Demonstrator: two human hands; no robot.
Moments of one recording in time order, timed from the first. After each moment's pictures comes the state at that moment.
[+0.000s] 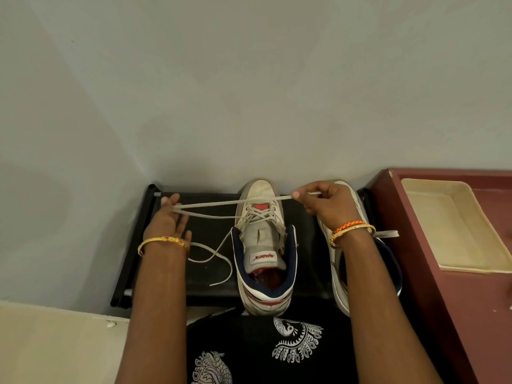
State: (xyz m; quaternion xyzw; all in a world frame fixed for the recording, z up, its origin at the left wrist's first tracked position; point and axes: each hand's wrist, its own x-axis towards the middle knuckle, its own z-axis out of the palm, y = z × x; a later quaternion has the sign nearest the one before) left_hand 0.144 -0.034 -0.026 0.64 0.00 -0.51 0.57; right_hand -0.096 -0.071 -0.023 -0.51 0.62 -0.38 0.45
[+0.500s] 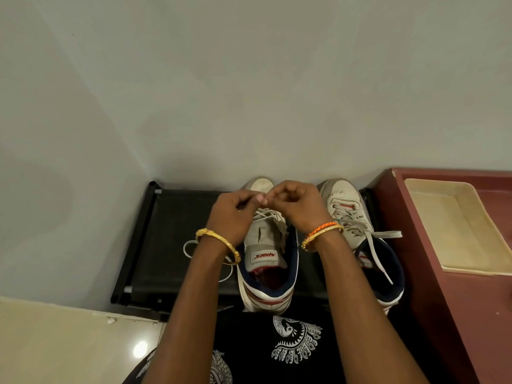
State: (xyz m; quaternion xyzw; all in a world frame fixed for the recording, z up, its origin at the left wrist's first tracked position) left_hand 0.083 -0.039 -0.024 0.63 -0.54 -0.40 0.38; right_hand -0.057 -0.068 -0.032 -0.56 0.53 -0.39 0.51
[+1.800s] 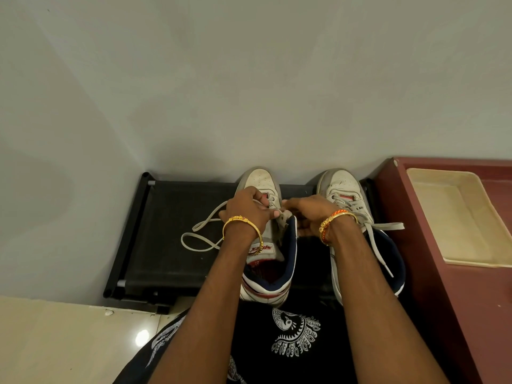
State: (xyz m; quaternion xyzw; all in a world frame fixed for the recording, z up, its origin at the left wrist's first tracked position) left_hand 0.051 -0.065 -0.066 0.74 -0.50 -0.37 0.24; right_hand -0.082 -0.087 -0.054 -0.34 0.66 -0.18 0.65
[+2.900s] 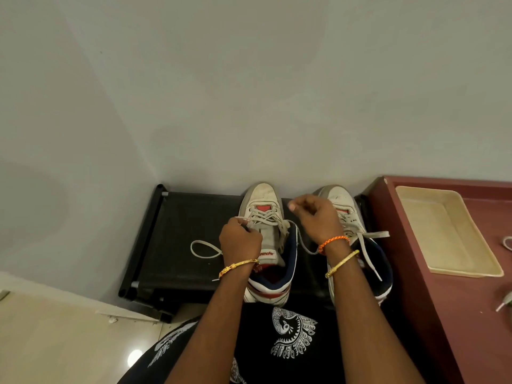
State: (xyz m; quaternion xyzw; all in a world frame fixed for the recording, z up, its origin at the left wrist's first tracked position) left_hand 0.054 -0.022 -0.064 0.79 -0.38 -0.34 0.33; right_hand -0.086 -0.064 -0.050 -0.59 0.62 -0.36 0.38
